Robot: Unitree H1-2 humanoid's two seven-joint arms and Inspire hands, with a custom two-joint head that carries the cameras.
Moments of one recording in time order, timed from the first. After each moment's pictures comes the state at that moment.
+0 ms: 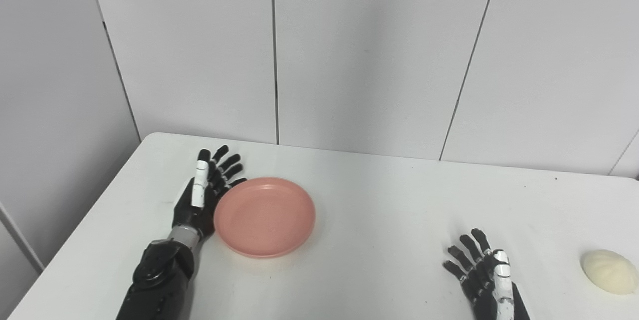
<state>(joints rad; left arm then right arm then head) -0.53 0.15 0.16 0.58 -0.32 -0.06 -0.20 -0.01 -0.03 -0.06 -0.16 0.25 0.14 0.05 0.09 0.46</state>
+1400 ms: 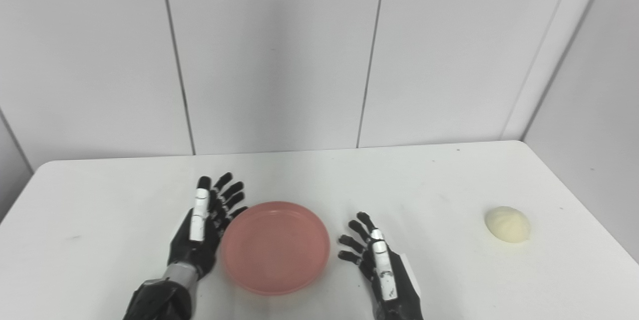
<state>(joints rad) -0.45 -0.01 0.04 0.34 -0.24 0.14 -0.18 -0.02 0.09 0.04 -0.14 0.05 0.11 -0.03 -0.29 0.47</state>
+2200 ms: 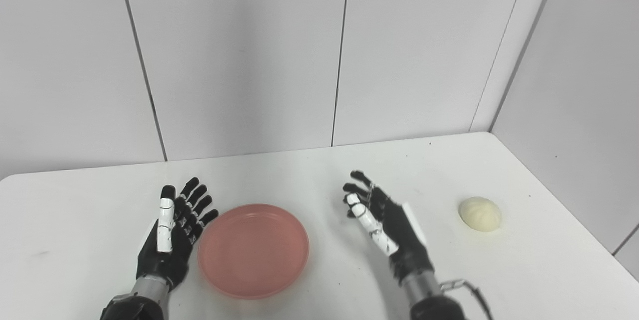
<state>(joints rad) -0.45 -0.01 0.05 0.37 -0.25 0.11 -0.22 -0.17 -0.16 0.02 -0.36 -0.22 0.30 0.01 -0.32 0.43</state>
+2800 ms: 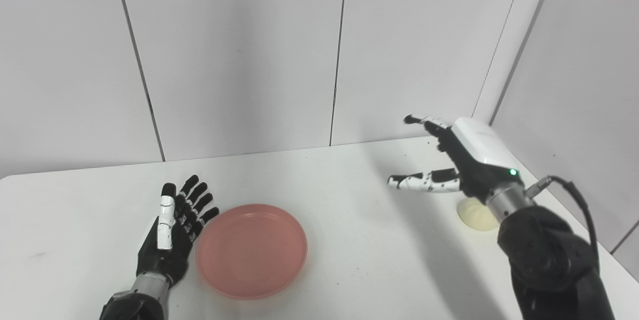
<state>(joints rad) -0.47 -0.01 0.05 0.41 -0.25 0.09 -0.22 -0.39 -0.51 -0.12 -0.57 -1.02 0.47 0.72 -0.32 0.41</state>
